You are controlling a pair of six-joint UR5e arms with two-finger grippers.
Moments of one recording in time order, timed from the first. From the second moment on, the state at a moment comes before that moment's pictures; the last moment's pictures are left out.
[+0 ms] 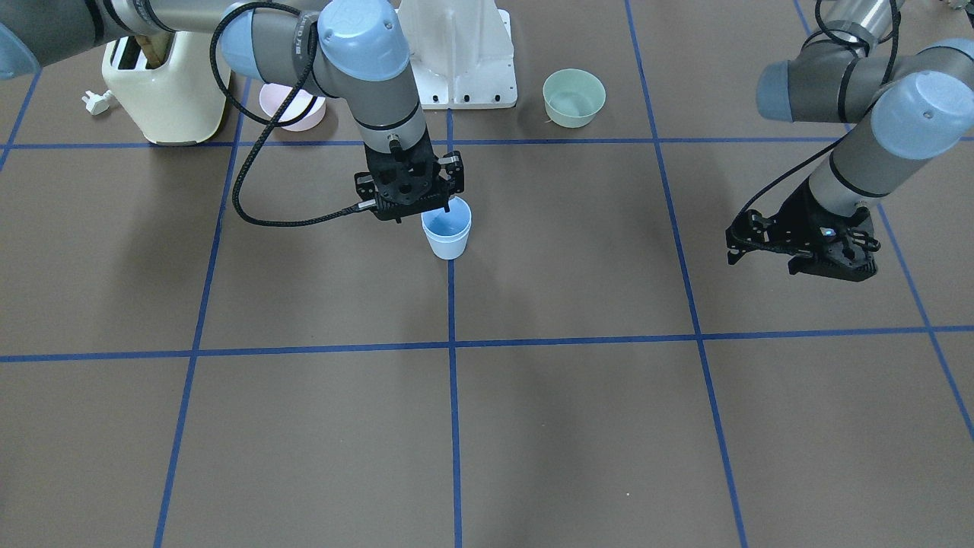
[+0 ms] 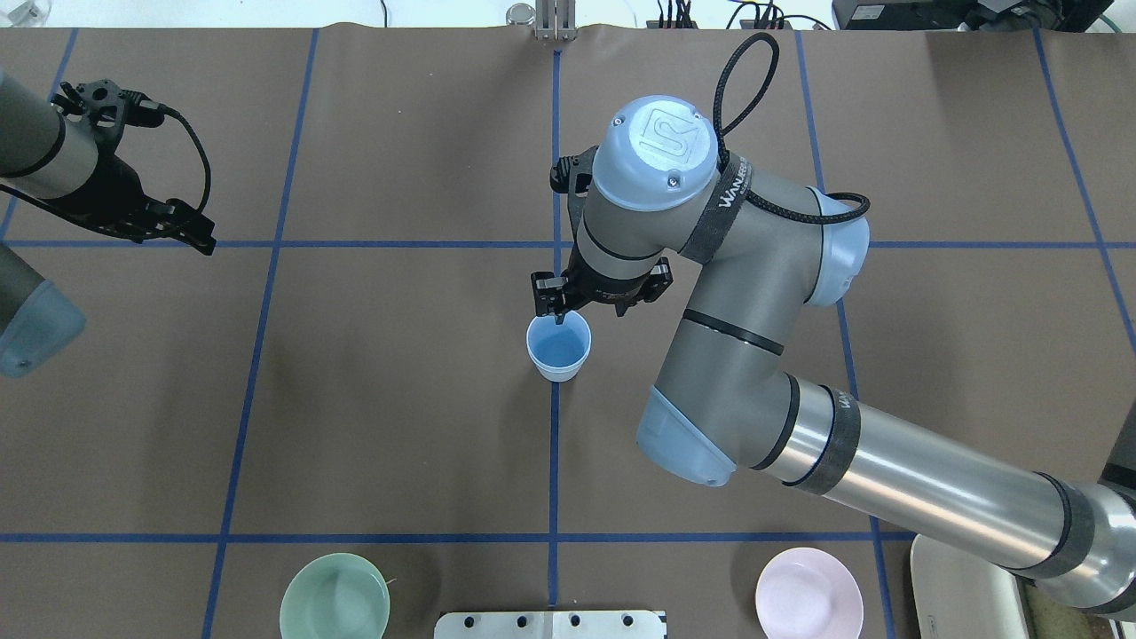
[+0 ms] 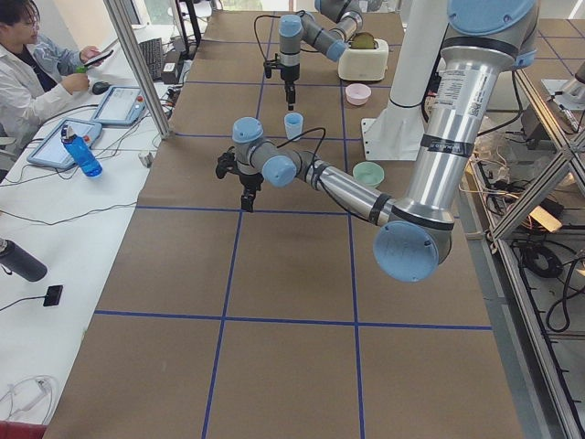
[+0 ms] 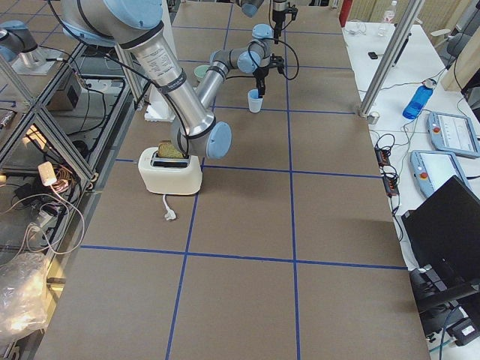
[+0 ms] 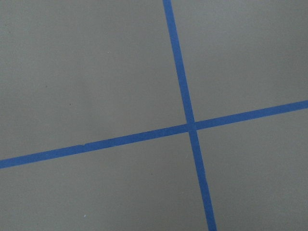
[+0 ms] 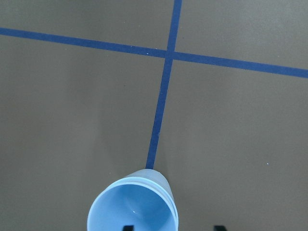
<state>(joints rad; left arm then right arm) -1.00 -1.82 -1.74 -1.77 -2.20 -0.62 0.58 -0.81 1.70 -1.65 1.98 1.02</state>
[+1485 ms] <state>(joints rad) -1.36 -1.90 -1.67 -1.41 -2.33 0.01 1.20 -1.26 1.87 -1.66 2.11 0.69</state>
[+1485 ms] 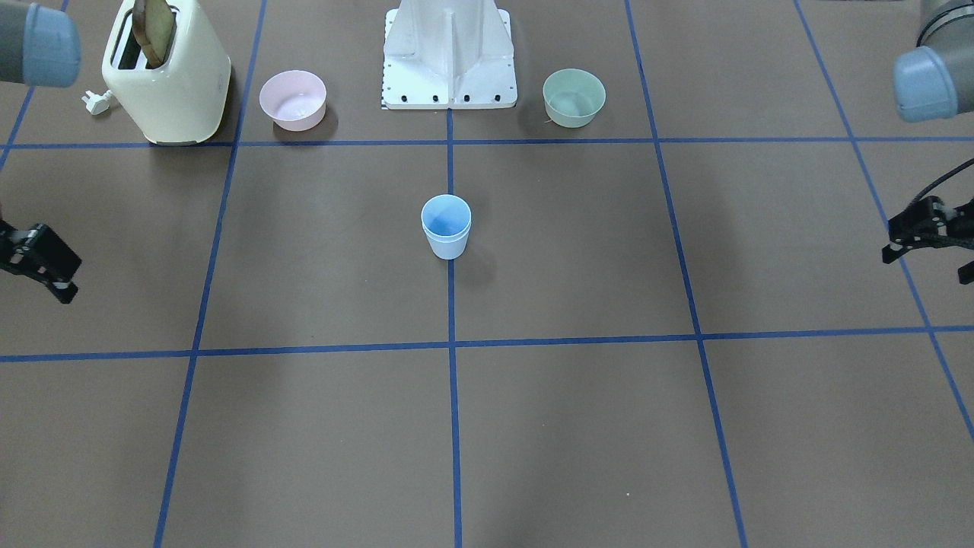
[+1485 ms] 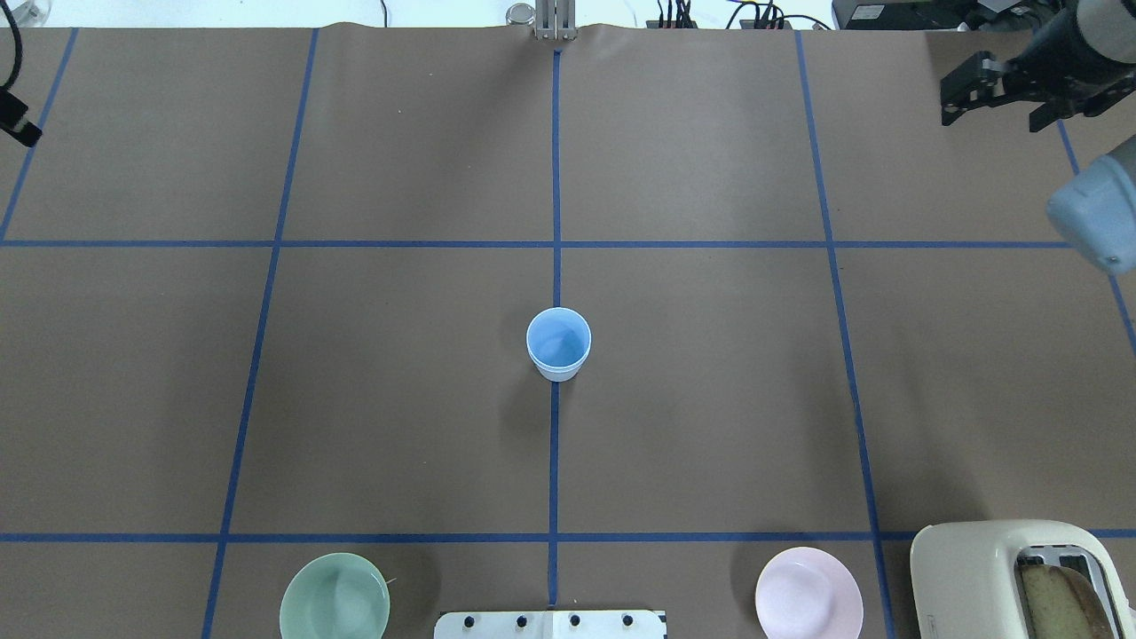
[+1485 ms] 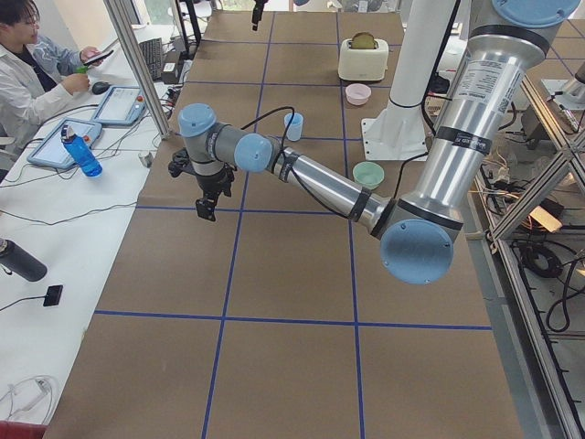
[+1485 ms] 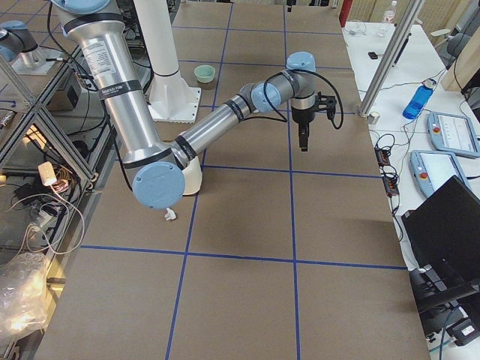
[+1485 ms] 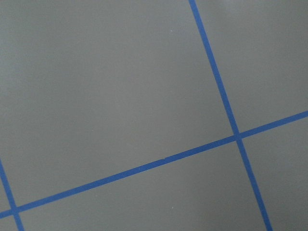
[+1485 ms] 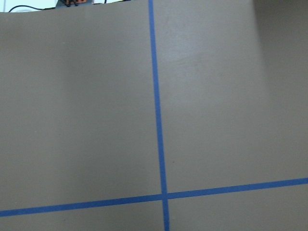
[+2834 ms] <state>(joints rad) -1.62 -1.82 -1.35 -1.41 -2.34 0.42 1.56 -1.58 1.70 -1.65 2.26 0.04</state>
